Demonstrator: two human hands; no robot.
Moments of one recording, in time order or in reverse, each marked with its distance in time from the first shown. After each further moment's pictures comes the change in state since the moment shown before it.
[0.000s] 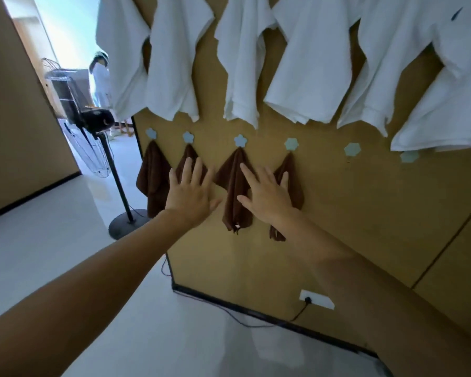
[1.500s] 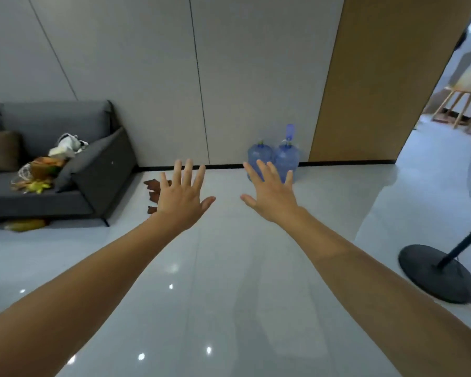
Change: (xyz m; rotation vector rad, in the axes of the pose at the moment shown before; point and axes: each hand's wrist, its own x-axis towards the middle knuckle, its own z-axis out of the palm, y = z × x) left_hand -0.526 -0.836 0.100 0.395 -0.465 -1.151; right_hand 0.108 -1.057 0.193 0.290 -0.206 -1.154
